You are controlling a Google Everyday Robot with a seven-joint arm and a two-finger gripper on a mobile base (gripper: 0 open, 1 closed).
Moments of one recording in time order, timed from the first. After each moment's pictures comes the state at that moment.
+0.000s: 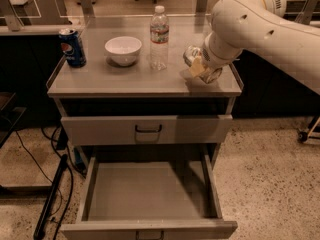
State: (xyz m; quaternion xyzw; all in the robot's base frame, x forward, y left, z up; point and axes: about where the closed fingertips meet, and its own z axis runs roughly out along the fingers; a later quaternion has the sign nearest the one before) arm 0.700 -0.164 0.871 -0.21 0.92 -0.05 0.32
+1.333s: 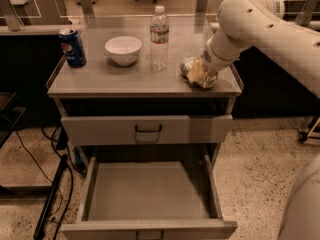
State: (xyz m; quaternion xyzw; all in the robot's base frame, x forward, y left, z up) arm 0.714 -0.159 0.834 -0.23 0.94 0.03 0.26
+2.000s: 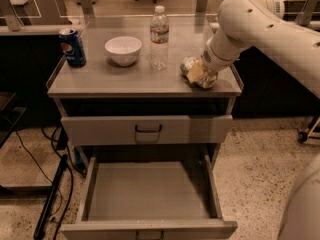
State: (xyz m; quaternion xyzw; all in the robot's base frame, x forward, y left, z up) arm 0.714 -0.159 0.834 -0.23 0.94 0.03 0.26
